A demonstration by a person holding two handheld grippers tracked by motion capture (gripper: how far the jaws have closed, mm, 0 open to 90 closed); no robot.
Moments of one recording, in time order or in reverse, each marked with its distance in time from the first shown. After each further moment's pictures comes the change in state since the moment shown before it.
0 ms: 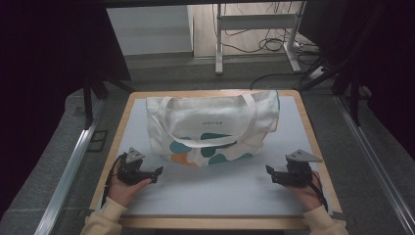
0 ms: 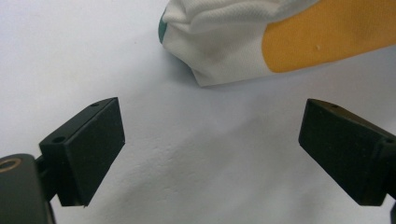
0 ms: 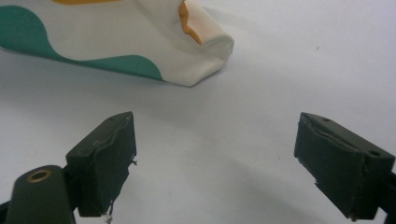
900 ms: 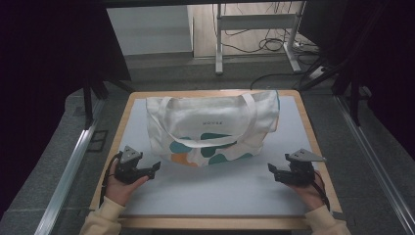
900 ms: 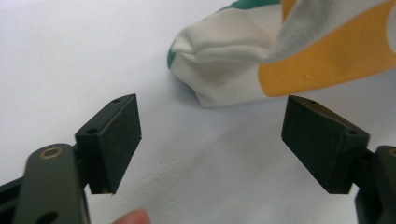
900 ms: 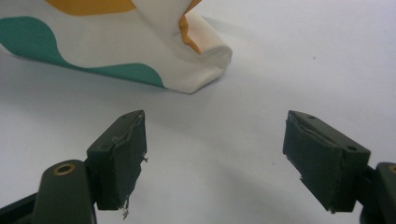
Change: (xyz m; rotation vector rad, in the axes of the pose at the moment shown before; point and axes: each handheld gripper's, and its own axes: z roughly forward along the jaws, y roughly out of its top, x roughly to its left) left arm 0.002 0.005 -0.012 -0.083 0.013 -0.035; right arm -0.004 0.002 -0.007 -0.026 0.019 -0.005
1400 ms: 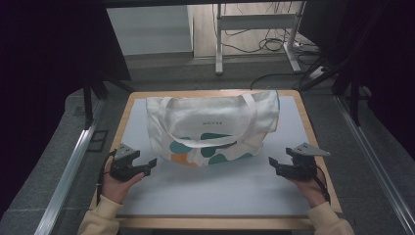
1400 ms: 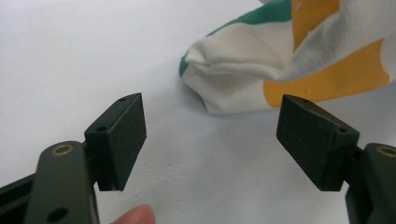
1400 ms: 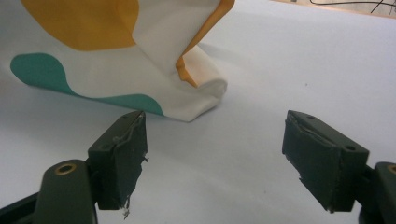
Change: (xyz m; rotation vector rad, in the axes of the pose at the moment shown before) left arm 0.011 0.006 -0.011 -0.015 -0.017 -0.049; right arm -0.006 0.018 -0.004 -0.046 0.015 0.011
